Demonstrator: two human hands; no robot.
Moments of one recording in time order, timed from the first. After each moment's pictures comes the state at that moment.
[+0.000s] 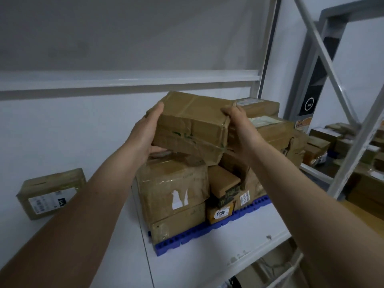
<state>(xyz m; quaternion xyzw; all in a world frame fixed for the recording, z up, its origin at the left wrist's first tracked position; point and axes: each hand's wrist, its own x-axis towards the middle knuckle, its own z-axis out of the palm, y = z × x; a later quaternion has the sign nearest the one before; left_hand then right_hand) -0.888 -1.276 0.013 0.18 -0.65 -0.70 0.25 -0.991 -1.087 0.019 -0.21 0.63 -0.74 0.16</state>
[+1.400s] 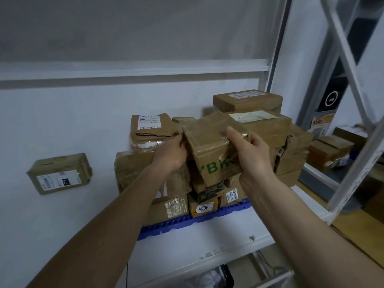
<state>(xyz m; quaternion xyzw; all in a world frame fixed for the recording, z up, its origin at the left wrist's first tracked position) -0.959 -1.189 -0.052 0.26 -0.91 -0.26 0.19 -1.004 -1.007 -0.024 -0.12 0.61 -0.77 0.12</state>
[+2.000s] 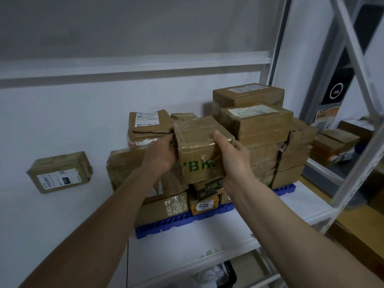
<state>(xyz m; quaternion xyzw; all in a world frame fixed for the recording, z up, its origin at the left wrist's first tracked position) -0.946 -1.198 -0.059 0.28 -0.91 -0.20 0.24 -1.005 -1.034 -0.048 -0.06 0.58 -0.78 0.22</state>
